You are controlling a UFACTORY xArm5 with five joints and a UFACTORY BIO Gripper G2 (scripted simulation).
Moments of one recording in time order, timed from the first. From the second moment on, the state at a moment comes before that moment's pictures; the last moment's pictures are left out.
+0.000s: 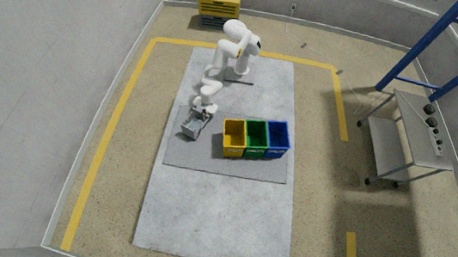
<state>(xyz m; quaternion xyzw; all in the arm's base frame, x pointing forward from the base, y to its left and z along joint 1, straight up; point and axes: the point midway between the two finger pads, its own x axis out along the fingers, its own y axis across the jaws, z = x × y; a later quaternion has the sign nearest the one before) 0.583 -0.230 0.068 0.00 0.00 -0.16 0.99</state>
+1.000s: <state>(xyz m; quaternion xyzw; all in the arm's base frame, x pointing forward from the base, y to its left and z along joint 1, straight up) 0.583 -0.231 0.056 0.00 0.00 -0.16 0.99</state>
